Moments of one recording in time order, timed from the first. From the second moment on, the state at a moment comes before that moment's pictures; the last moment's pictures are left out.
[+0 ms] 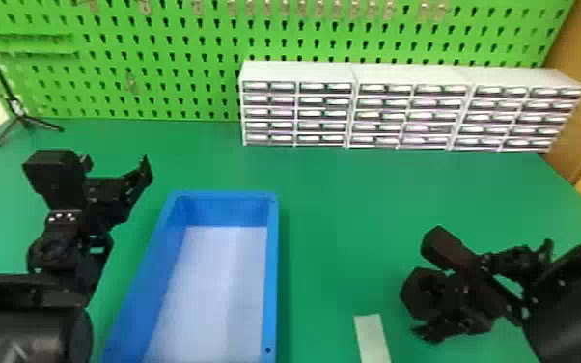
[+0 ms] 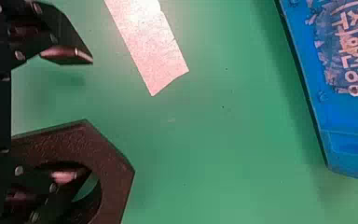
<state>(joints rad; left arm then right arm) -0.02 0.16 0.05 -1.74 0.12 0.12 0.04 -0.12 -0.58 0.34 -1.80 0.34 0.83 1.10</state>
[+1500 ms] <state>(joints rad) -0.02 0.16 0.04 -1.74 0.12 0.12 0.04 -0.17 -0.62 0.27 -1.83 0.25 0.87 1.13</state>
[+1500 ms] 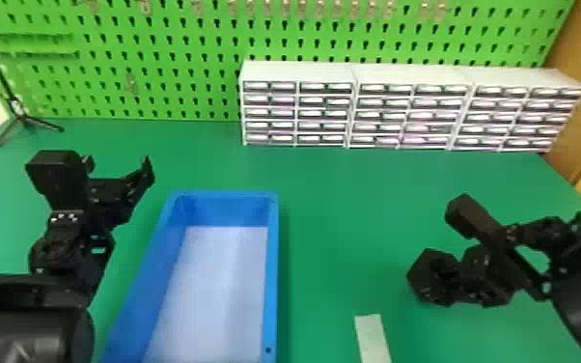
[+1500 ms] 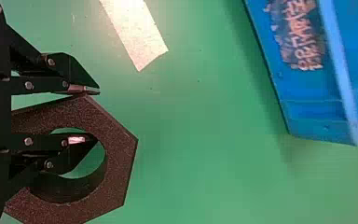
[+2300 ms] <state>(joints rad) -0.03 0.16 0.04 -1.74 0.11 0.12 0.04 -0.36 -0.60 0.32 -1.83 -0.14 0.90 1.11</state>
